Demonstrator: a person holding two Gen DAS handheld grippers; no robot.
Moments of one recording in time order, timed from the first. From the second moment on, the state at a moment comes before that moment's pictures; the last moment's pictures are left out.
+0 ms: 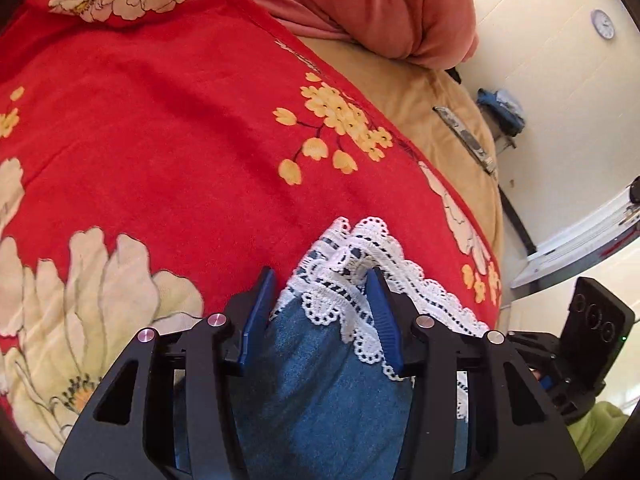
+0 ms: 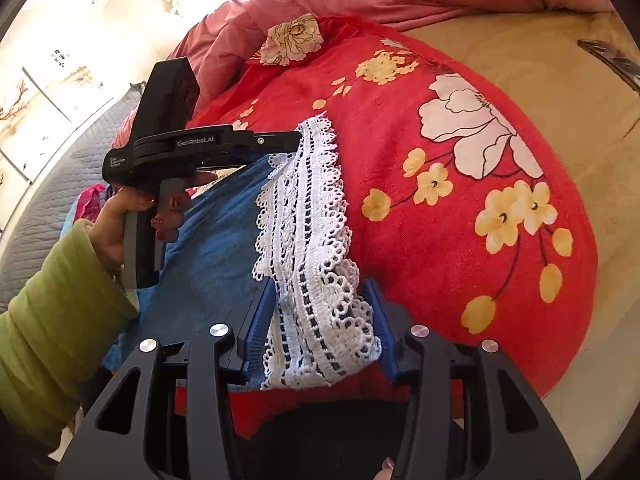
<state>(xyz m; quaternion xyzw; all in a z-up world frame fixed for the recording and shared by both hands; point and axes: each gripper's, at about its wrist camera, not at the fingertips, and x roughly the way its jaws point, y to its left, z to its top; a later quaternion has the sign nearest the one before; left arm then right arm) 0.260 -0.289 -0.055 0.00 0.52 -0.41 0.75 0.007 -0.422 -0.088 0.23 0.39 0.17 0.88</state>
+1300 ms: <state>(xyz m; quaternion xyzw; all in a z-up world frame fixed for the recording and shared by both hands) 0.194 -0.123 0.038 -0.07 0.41 -0.39 0.82 -0.022 -0.265 0.017 0.09 0.29 0.31 0.90</state>
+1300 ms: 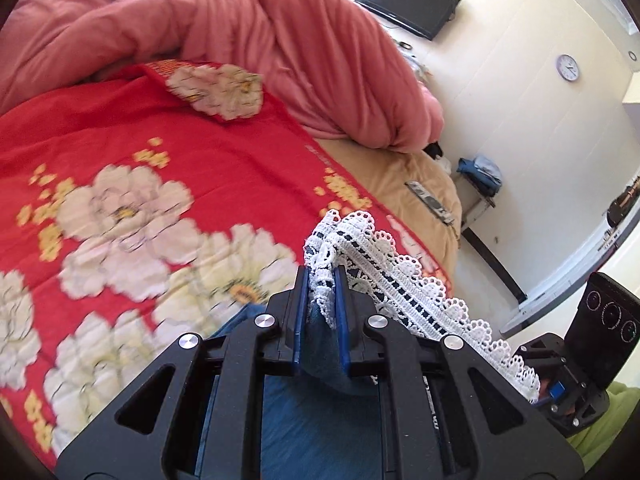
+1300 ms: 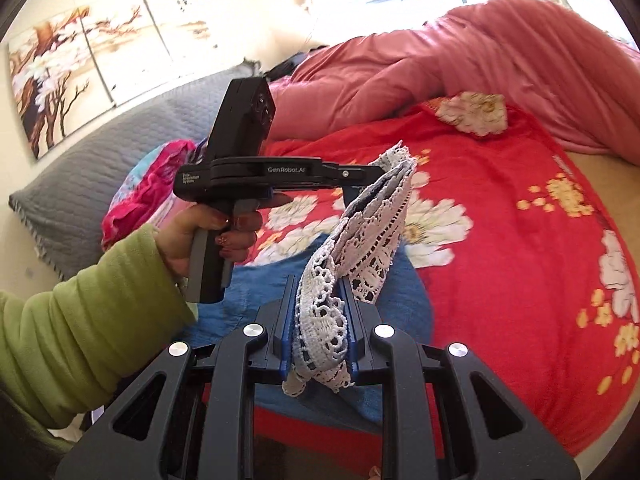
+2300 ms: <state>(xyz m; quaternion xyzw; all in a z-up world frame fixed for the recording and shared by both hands) 0.156 0.009 -0.045 -0.29 0.50 -0.23 0.78 -0.018 -0.100 -0.065 -0.09 0.37 0.40 0.84</state>
